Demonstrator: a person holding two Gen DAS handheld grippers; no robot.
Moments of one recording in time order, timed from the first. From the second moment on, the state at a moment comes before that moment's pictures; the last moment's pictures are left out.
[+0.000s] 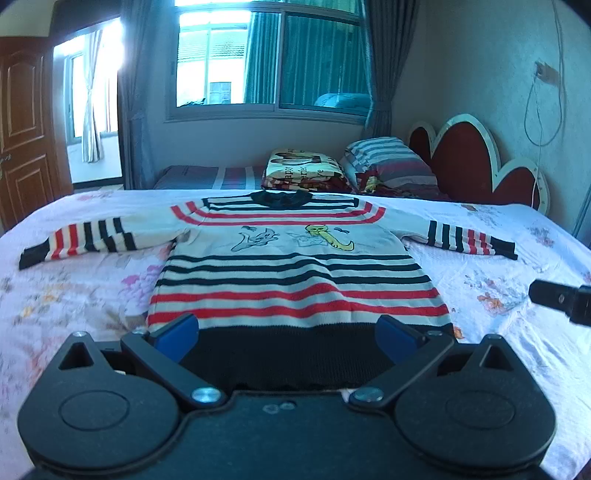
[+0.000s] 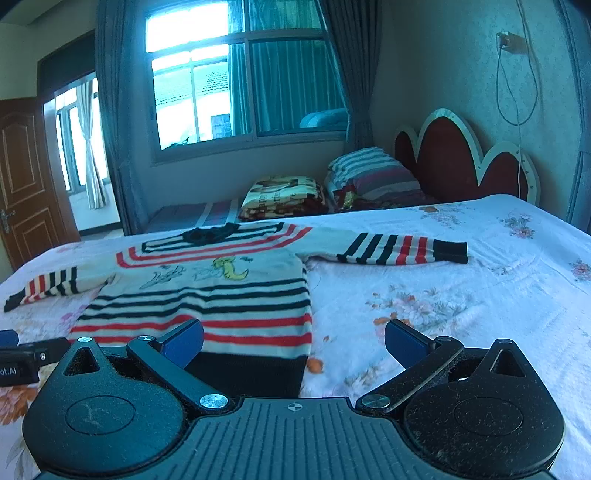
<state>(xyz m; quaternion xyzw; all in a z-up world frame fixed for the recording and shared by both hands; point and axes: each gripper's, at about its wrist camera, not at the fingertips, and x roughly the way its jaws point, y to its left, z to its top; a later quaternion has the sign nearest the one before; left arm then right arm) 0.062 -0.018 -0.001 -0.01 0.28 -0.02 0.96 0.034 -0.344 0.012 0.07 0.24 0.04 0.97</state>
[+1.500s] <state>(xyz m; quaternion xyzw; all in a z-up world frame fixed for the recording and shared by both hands) 0.320 -0.068 -0.074 0.05 0.33 0.01 0.94 0.292 -0.545 -0.081 0.19 0.27 -0.16 0.93</state>
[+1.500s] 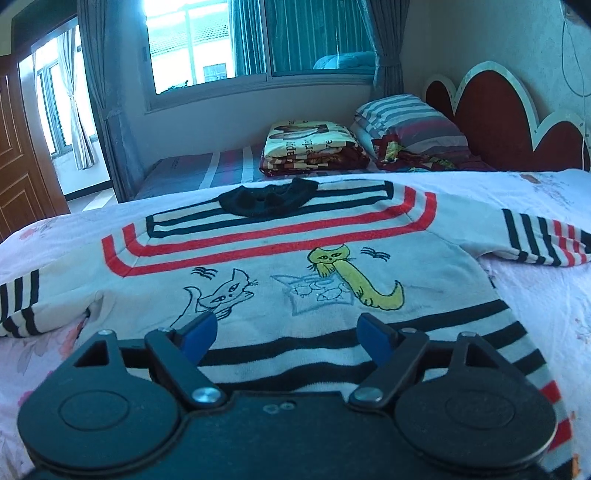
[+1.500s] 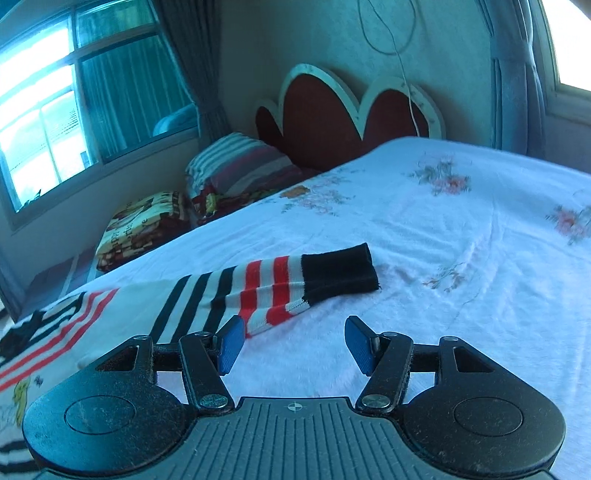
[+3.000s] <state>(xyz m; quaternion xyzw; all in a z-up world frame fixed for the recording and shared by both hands) 0.367 0.031 -0.108 0.03 0.38 0.04 0.92 0.396 -0.447 -0.073 0.22 0.25 0.01 0.94</state>
